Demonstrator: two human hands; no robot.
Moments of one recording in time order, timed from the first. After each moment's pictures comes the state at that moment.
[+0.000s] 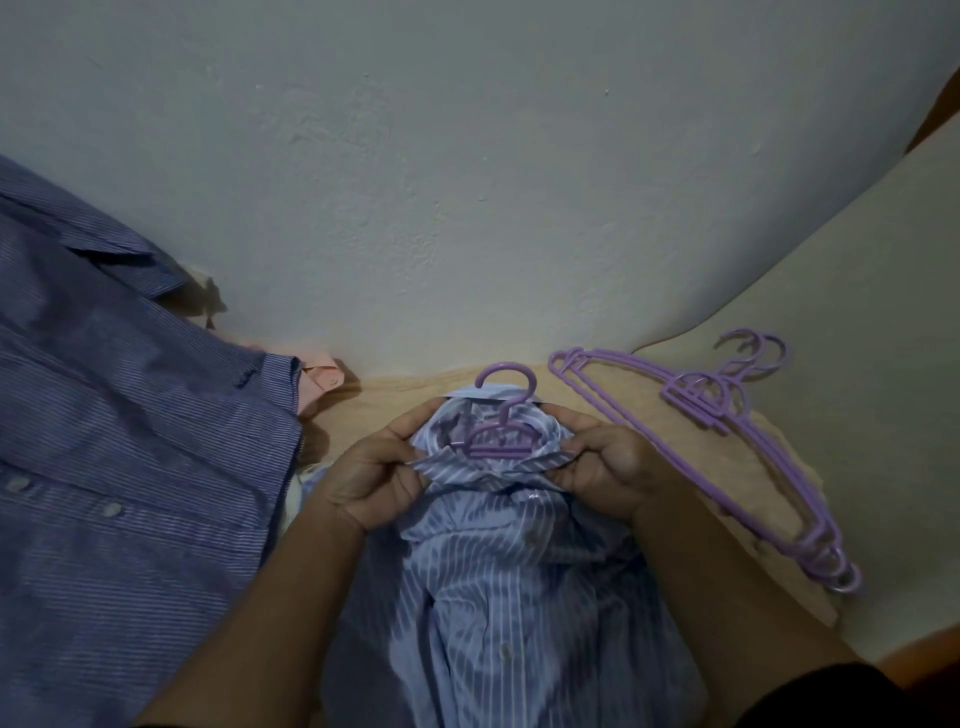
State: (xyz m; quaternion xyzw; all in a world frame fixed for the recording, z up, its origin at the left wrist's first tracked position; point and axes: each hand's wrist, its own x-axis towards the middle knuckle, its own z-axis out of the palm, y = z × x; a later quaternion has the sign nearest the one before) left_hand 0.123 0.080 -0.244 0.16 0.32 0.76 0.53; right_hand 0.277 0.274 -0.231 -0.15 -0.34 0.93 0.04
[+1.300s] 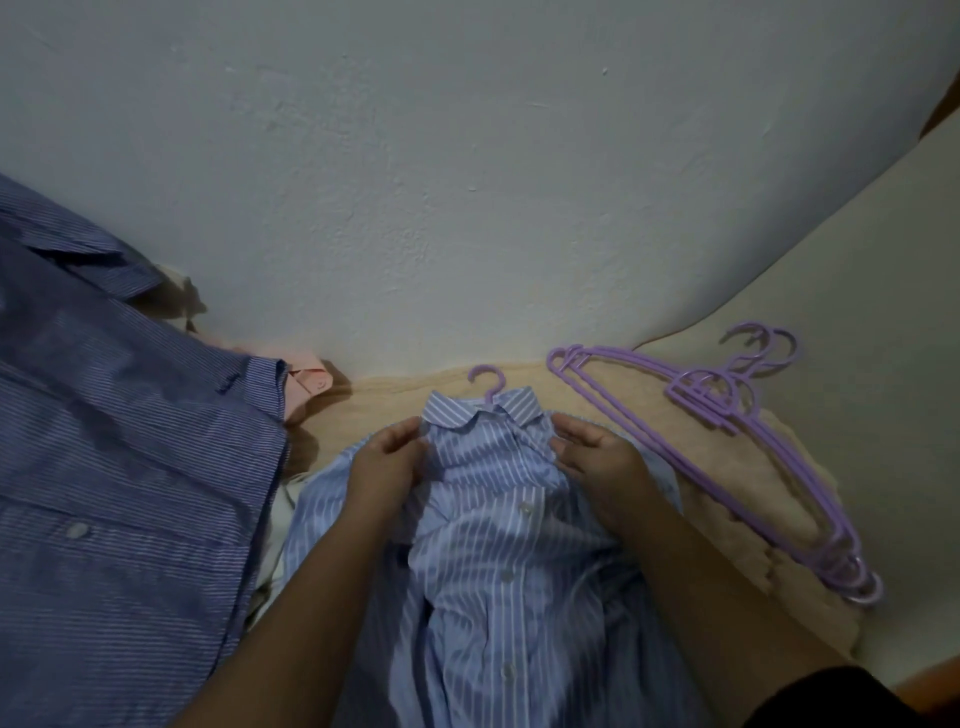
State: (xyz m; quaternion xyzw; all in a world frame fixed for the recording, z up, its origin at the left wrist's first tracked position) left_hand 0.128 0.113 -0.272 0.04 0.69 0.69 0.22; right_hand 0.265 0.281 -0.274 -0.33 -0.60 0.70 0.20
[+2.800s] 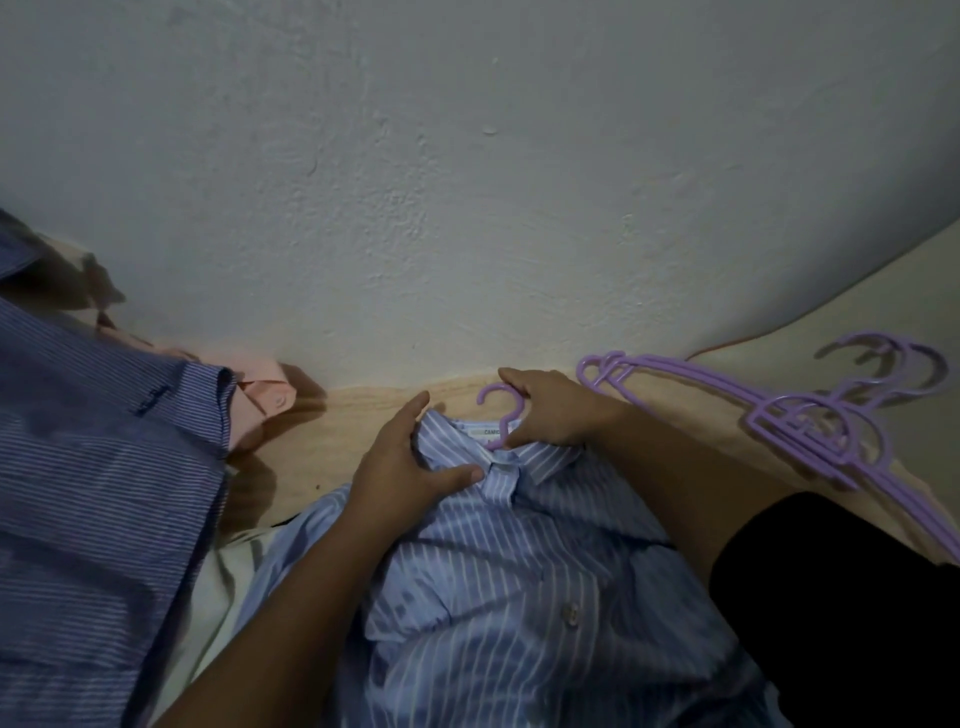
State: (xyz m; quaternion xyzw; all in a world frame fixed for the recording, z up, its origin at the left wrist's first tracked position) left_hand 0.061 0.154 -0.311 0.28 0.84 0.45 0.15; right_hand 0.122 0.349 -0.271 -0.15 -0.95 0.27 -0.06
